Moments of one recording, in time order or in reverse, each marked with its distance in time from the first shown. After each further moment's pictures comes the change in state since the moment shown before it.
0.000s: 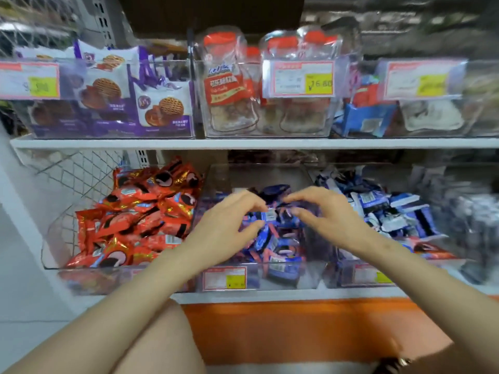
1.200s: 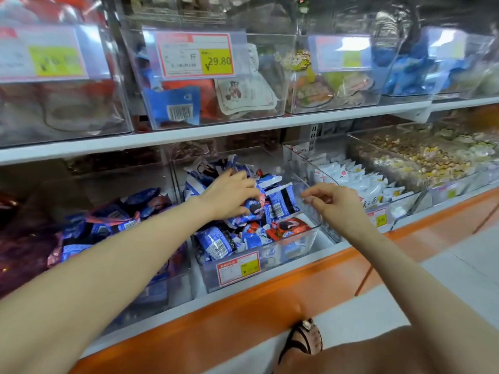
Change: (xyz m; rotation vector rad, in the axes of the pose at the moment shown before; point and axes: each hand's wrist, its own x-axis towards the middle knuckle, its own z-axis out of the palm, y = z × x) left_hand 0.201 0.098 0.174 0.566 -0.382 0.539; right_hand -0.126 0.152 -0.126 -0.074 0.399 0.551
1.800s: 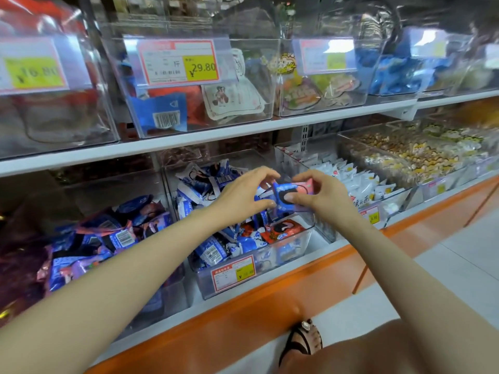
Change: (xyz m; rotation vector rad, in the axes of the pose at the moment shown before) left_hand 0.007 0.034 -0.022 -0.819 0.298 -0.120; right_hand 0.012 -0.014 0.000 0.322 -0.019 0.148
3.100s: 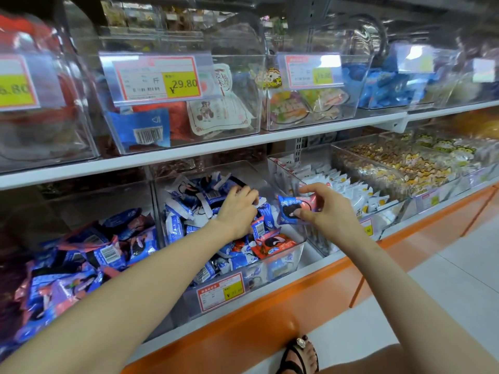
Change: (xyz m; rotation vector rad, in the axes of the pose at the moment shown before) left_hand 0.035 -0.035 0.041 0.878 -0.209 -0.005; right_hand 0.000 0.012 -0.018 -0.242 0.088 -0.037
